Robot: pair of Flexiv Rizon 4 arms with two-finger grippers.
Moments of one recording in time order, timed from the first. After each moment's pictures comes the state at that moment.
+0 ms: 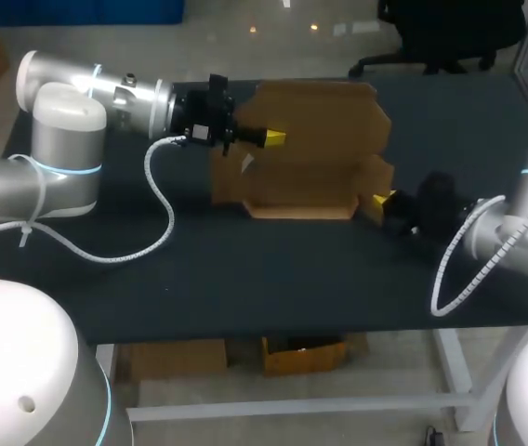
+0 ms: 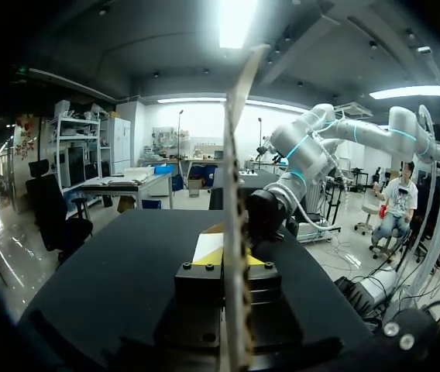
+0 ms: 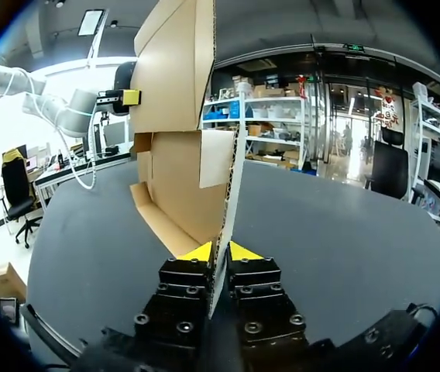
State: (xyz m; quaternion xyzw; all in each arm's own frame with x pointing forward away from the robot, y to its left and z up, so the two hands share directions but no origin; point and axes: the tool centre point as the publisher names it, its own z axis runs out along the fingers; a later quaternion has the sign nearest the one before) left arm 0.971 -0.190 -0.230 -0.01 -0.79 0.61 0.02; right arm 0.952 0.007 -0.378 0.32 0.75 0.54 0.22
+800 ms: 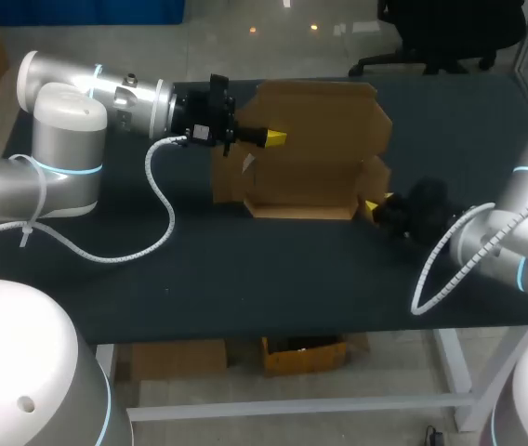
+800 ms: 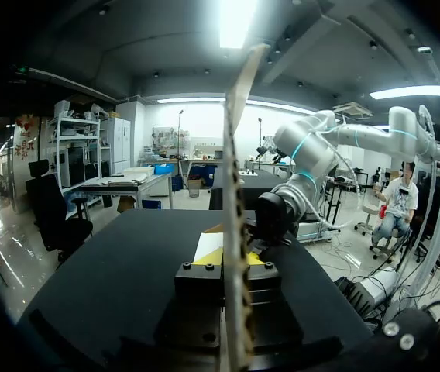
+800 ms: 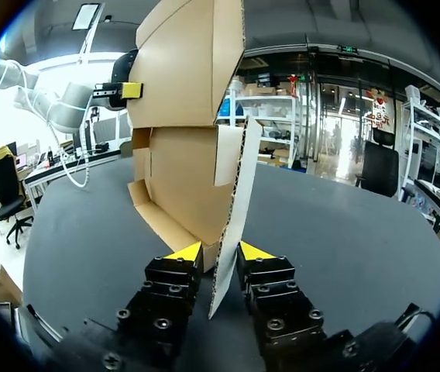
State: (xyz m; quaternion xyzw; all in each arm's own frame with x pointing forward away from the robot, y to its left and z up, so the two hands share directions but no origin) left arm 0.971 -0.191 -0.230 -0.01 -0.79 0.61 0.02; right arm 0.944 0.018 -0.380 0.33 0.75 0.52 0.24
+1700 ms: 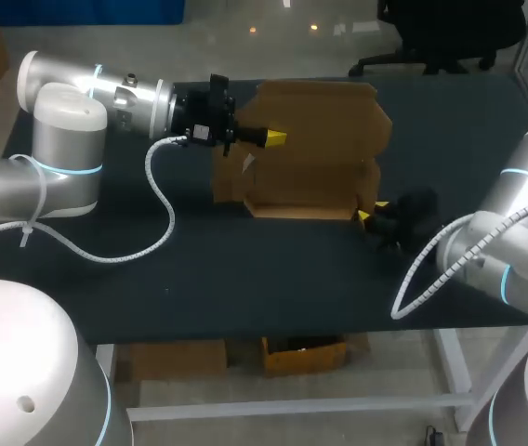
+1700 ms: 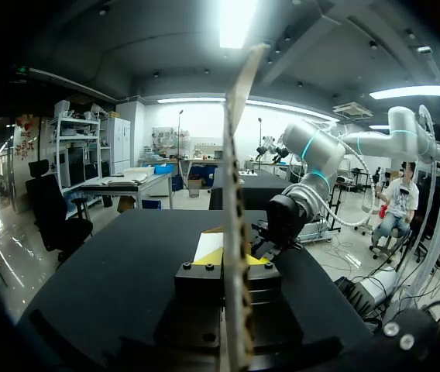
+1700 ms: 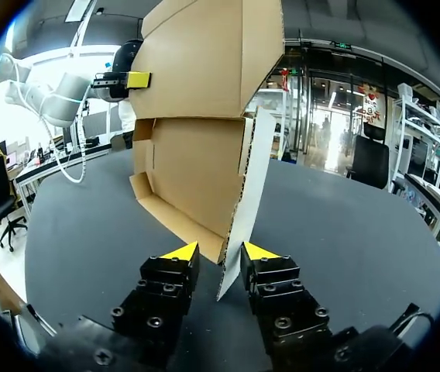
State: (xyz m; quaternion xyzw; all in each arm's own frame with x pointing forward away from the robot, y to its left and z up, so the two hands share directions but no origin) left arm 0.971 -0.191 -0.230 -0.01 -0.79 0.61 0.02; right arm 0.923 0.024 -0.384 0.37 0.74 0.50 0.26
